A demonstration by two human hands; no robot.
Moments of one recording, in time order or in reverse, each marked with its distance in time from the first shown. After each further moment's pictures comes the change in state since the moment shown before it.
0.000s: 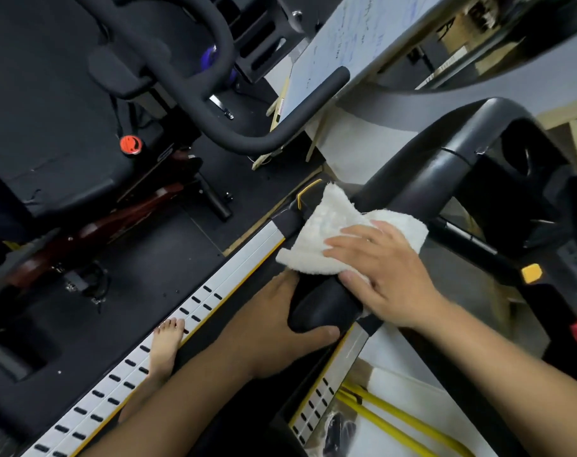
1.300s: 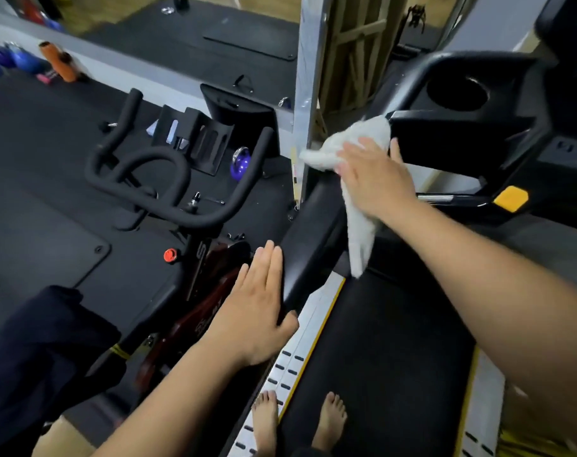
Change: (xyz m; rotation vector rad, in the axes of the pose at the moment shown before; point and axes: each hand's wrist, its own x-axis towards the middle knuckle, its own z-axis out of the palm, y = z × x) left_hand 0.032 0.070 0.035 1.009 0.121 0.155; right_hand -0.006 0.148 -0.015 0.047 0.451 0.509
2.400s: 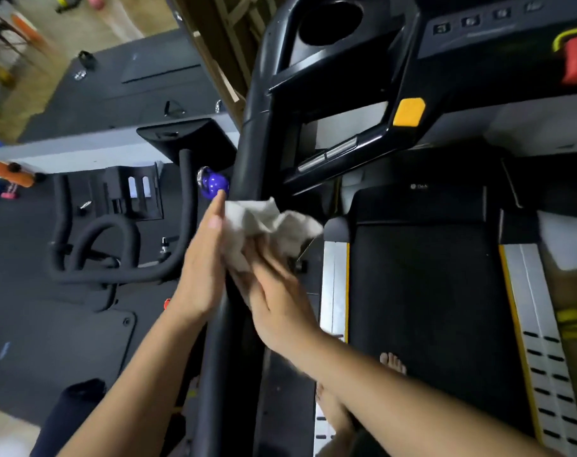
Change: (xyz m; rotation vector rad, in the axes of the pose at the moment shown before) left_hand 0.087 0.039 -0.040 -0.860 0.120 0.066; right_hand -0.142 -0.119 0.058 1.059 0.268 0.367
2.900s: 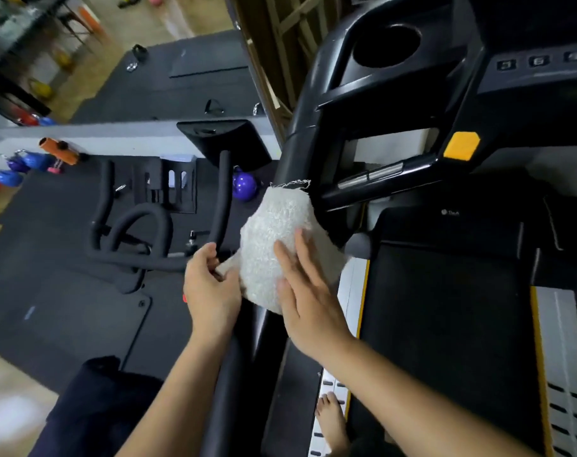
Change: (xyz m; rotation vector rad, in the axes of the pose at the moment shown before) left_hand -0.021 -0.036 -0.018 0.415 0.623 -0.331; right_hand 0.007 0.013 -0.010 -0.125 -0.108 -0.080
